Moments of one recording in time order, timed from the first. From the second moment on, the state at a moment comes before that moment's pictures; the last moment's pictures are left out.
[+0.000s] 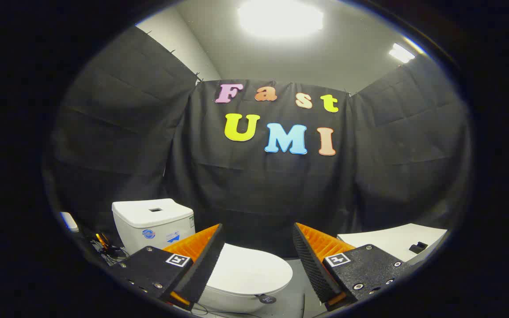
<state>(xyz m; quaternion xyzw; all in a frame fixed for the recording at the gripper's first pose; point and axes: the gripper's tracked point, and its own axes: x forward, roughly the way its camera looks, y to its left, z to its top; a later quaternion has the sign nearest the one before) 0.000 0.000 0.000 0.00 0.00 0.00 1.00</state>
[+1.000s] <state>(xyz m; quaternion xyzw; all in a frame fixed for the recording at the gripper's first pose) -0.003 -0.005 0.004 0.02 -0.01 0.00 1.00</state>
